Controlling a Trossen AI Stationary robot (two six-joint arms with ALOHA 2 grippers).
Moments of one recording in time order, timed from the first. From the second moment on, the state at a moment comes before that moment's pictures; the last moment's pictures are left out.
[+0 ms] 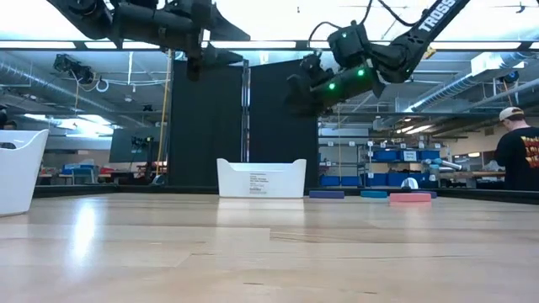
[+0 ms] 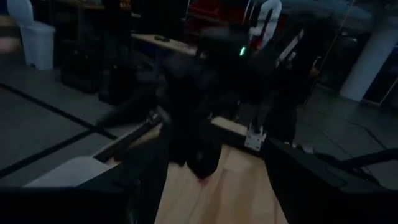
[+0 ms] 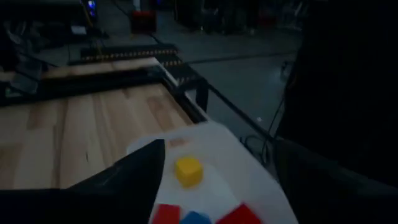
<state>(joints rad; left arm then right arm) 0.25 1.15 0.65 0.49 -0.09 -0.25 -0.47 1.70 0.93 0.56 0.04 -0.07</state>
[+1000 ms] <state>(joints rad) 0.18 2.29 1.71 0.13 -0.05 0.00 -0.12 0.80 0.58 0.34 0.25 -0.13</state>
